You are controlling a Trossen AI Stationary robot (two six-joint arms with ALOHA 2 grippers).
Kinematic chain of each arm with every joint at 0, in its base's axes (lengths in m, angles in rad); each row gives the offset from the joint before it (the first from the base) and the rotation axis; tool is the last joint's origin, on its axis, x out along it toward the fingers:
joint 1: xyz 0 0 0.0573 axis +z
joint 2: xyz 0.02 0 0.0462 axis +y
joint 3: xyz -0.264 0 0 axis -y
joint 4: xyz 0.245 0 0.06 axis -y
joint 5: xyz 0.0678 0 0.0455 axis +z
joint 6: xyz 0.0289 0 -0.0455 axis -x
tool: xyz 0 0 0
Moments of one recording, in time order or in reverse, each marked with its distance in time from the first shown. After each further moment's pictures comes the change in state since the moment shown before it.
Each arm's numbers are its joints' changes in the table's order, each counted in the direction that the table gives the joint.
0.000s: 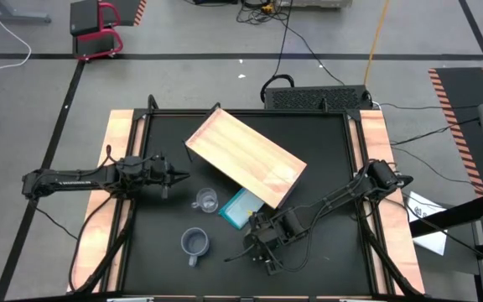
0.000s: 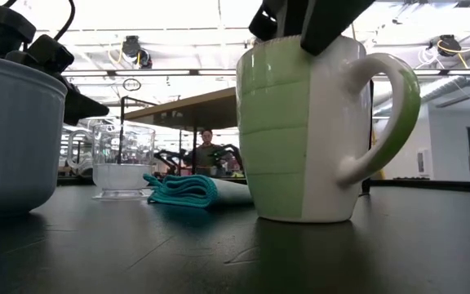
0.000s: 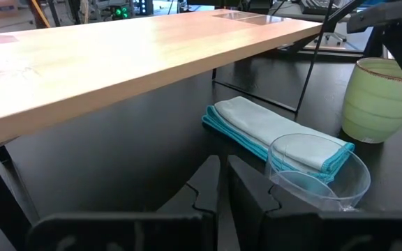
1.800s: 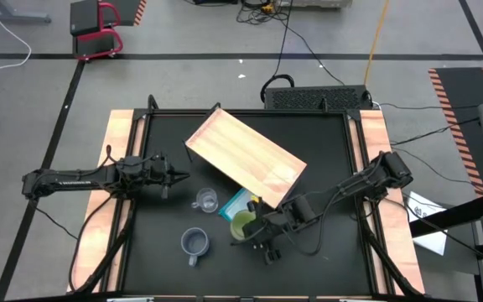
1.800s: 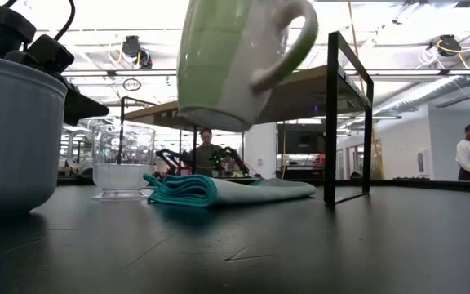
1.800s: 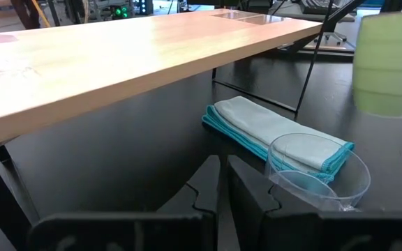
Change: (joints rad) left arm 0.000 0.000 0.000 -0.001 0.000 0.000; right arm -0.038 -0.135 -0.013 0.078 -0.108 0.068
